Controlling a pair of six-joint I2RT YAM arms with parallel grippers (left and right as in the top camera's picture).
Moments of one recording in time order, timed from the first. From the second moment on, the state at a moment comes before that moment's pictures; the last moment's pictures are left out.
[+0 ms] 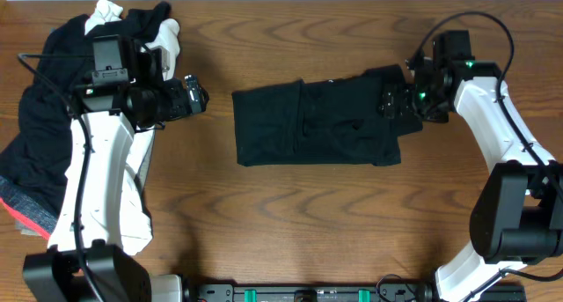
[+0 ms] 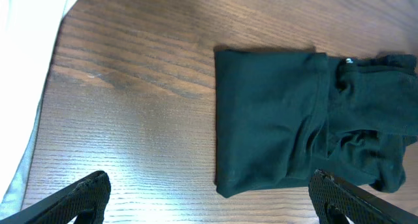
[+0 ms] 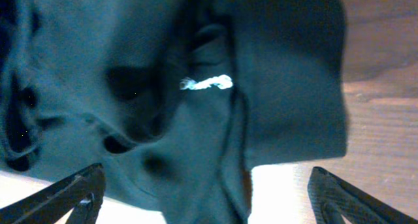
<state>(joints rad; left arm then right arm) 0.10 1.55 1.32 -0.89 0.36 -0.17 0.00 1.84 1.36 -0.83 -0.26 0.09</state>
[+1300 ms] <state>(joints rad) 0.10 1.57 1.32 -0.88 0.36 -0.14 -0.01 1.97 1.11 -0.20 -0.28 0.12</state>
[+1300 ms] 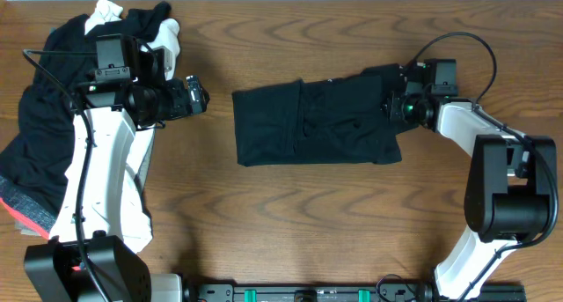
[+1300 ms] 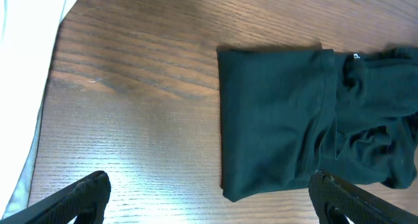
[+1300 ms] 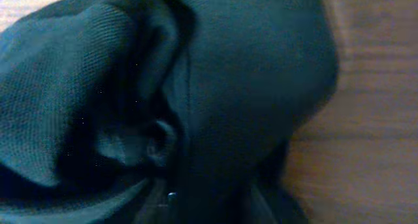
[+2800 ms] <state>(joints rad) 0.10 1.57 1.32 -0.87 0.36 -0.14 0.26 1.67 1.10 -0.13 -0.32 0.12</state>
